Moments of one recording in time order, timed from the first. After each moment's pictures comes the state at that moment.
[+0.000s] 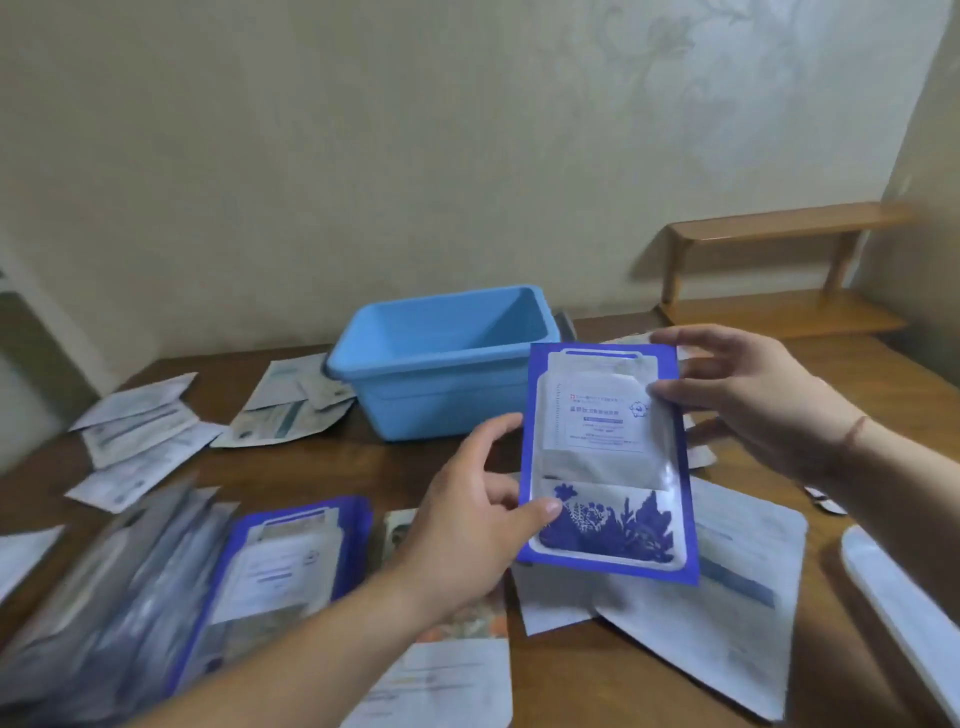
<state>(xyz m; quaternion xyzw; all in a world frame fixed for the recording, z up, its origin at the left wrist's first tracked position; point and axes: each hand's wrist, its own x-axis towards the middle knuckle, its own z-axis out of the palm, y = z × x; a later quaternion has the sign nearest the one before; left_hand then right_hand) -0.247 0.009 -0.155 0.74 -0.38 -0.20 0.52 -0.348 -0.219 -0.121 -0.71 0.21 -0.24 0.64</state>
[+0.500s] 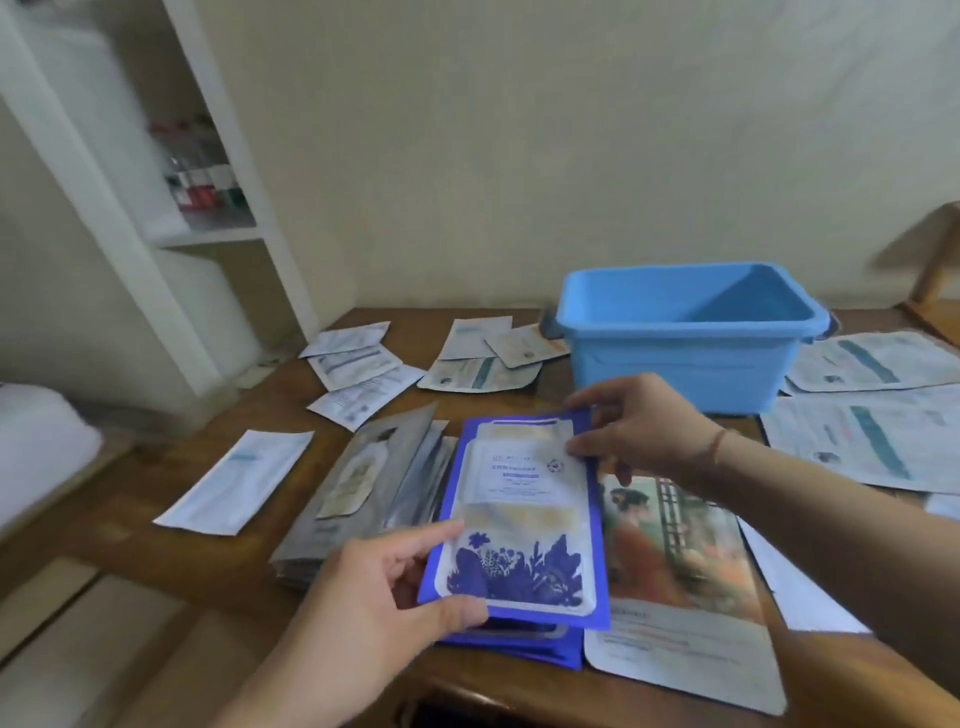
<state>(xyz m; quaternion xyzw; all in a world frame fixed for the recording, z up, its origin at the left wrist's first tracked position) -0.207 0.247 -0.171 0.83 -0.19 -0.17 0.50 -0.196 -0.028 -0.147 -0.84 0.10 -0.05 0.53</state>
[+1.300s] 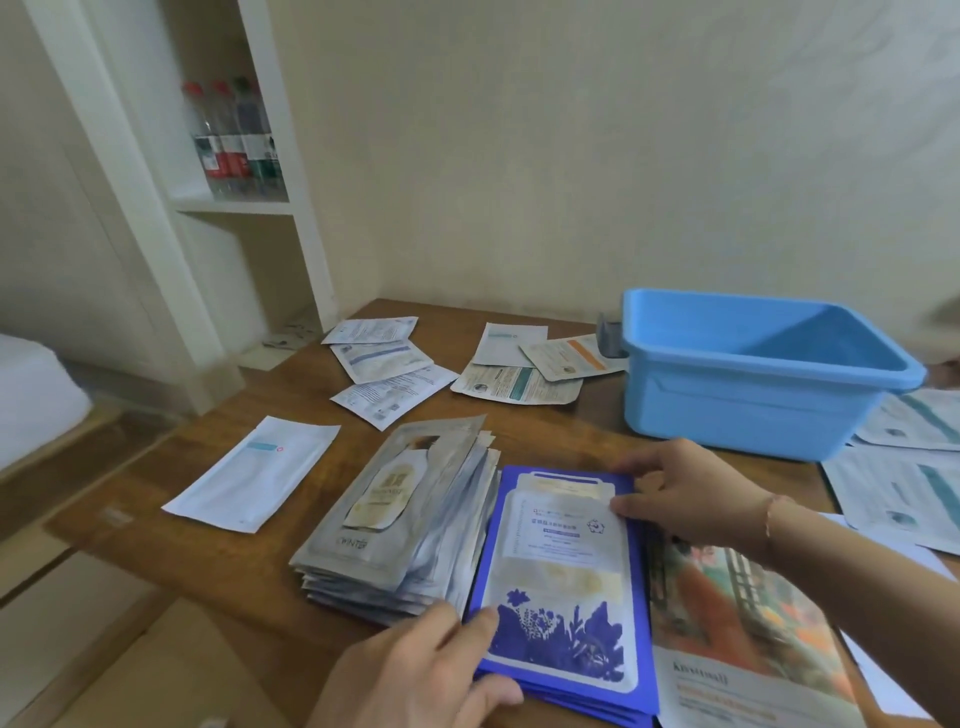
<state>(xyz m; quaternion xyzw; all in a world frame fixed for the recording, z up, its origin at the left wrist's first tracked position) -0.197 0.265 -0.195 0.90 -0.40 -0.02 0.14 -0.176 -0.017 -0.167 -0.94 0.13 0.04 0.32</state>
